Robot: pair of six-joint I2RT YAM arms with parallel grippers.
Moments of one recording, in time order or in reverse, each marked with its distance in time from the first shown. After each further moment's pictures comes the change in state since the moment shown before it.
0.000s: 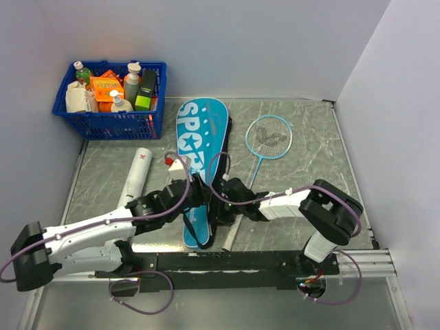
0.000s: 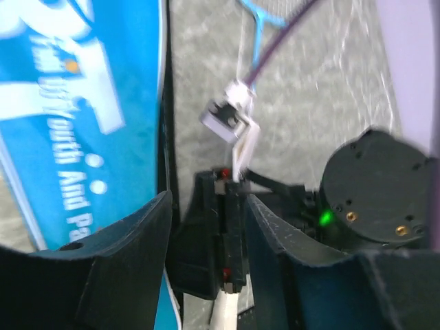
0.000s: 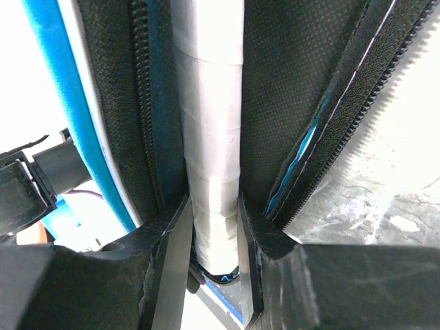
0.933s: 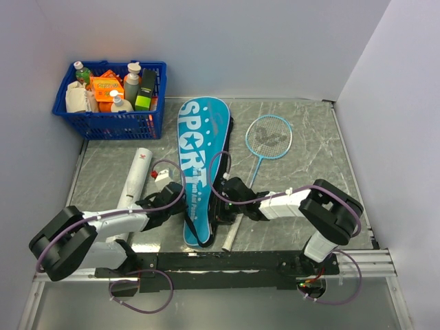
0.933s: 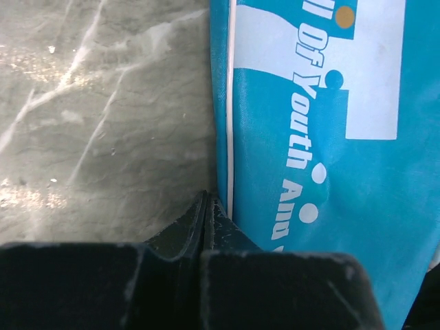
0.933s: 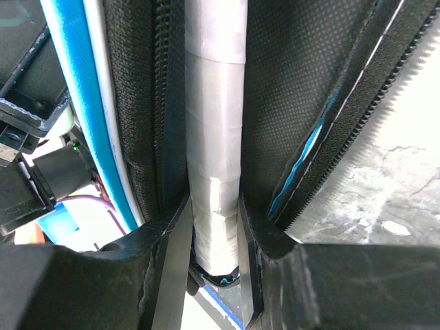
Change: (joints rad) left arm 0.280 0.215 -0.265 0.158 0.067 -0.106; right arm 0.000 0.000 0.000 0.010 0.007 -0.008
